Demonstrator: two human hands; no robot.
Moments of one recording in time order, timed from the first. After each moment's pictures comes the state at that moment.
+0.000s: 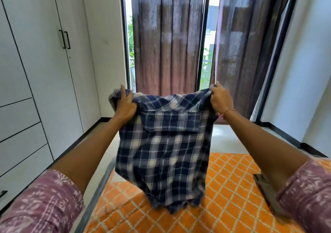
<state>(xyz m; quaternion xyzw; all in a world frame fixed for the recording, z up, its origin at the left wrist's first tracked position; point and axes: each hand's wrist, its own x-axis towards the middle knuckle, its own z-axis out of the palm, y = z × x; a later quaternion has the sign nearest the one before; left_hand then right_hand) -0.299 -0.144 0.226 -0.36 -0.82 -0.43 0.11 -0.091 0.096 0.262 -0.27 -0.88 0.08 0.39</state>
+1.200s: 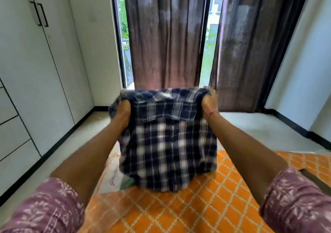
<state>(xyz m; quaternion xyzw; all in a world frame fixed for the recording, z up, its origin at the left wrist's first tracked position) -0.375 -0.039 0.166 -0.06 -0.60 -0.79 -0.14 -0.229 0.168 0.179 -0.30 -0.61 0.58 0.45</state>
